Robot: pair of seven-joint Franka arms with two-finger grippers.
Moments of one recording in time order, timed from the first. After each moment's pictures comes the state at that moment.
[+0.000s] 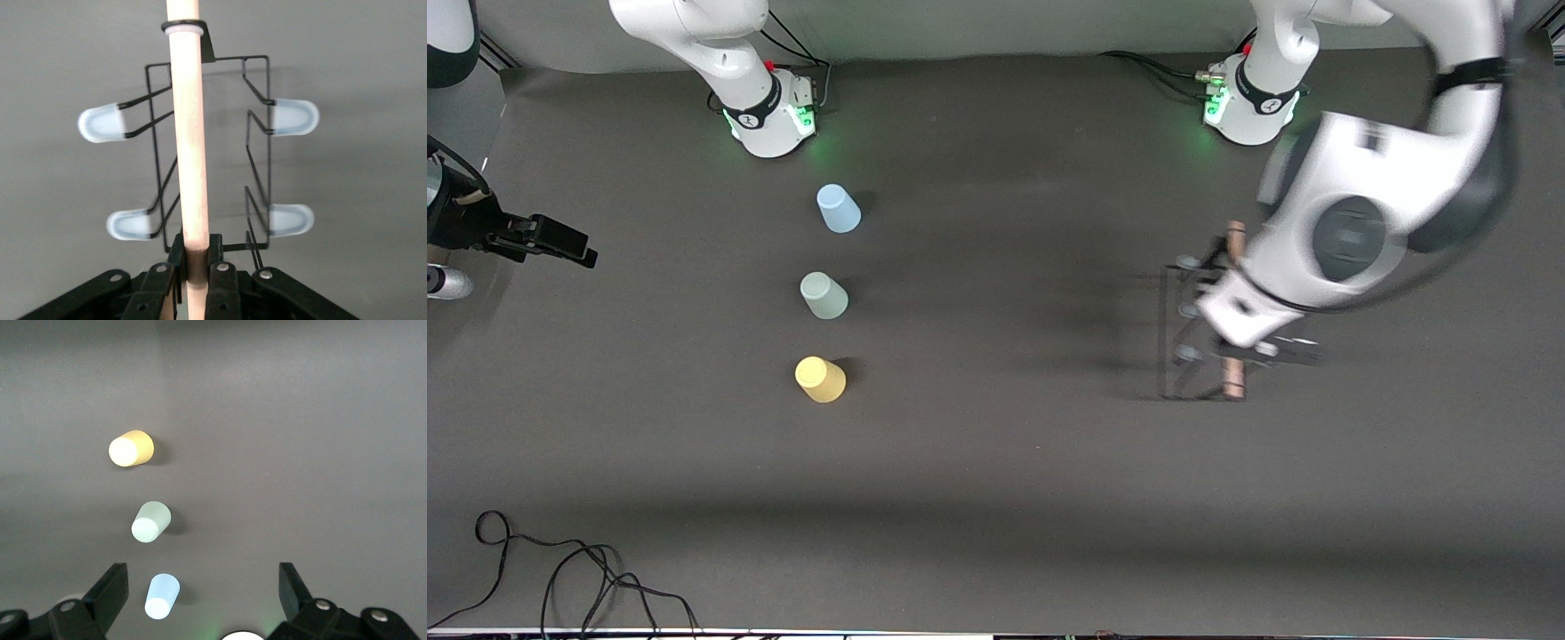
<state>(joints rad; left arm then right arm) -0.44 0.27 0.02 -1.65 -0.04 1.67 -0.28 0.02 0.00 -0.04 -1.60 0.01 1.51 0.11</state>
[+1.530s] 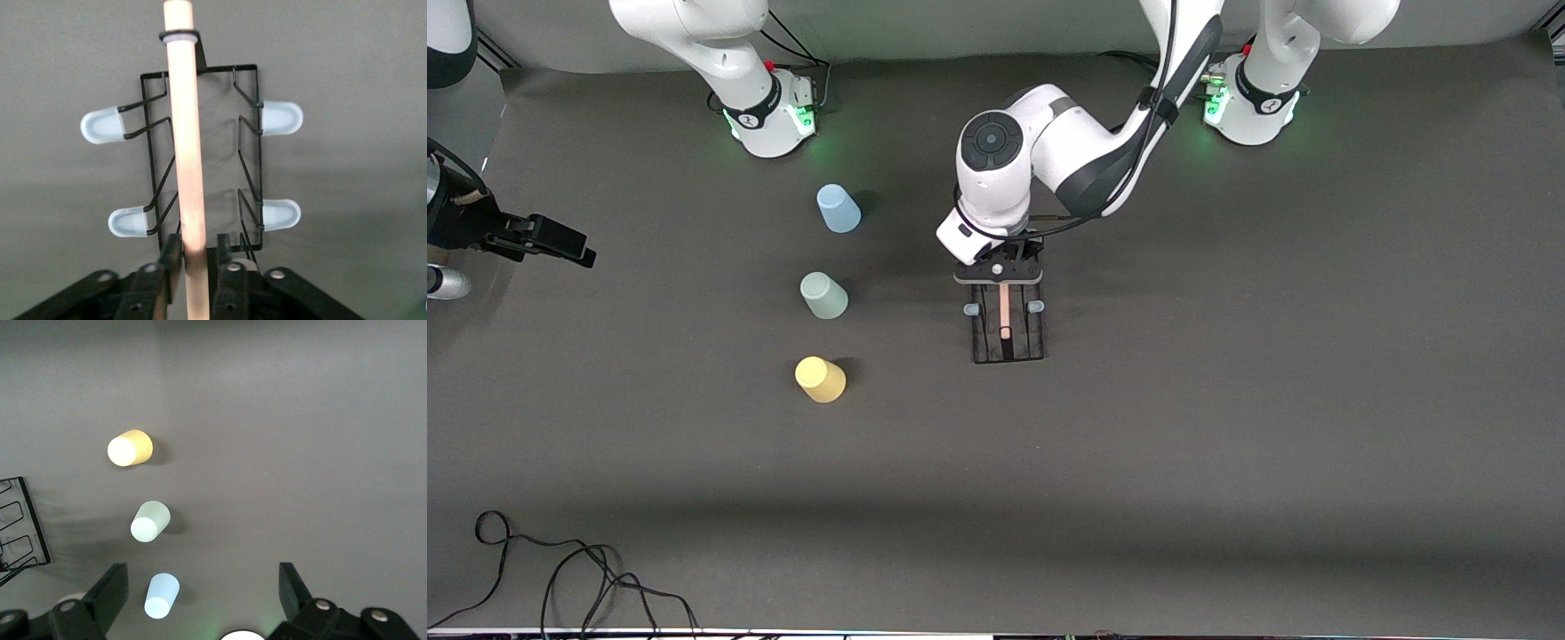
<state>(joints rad) -0.90 0.48 0.03 -1.61 -0.09 2.07 -0.83 0.02 0.00 -0.05 -1.60 0.01 1.51 0.11</state>
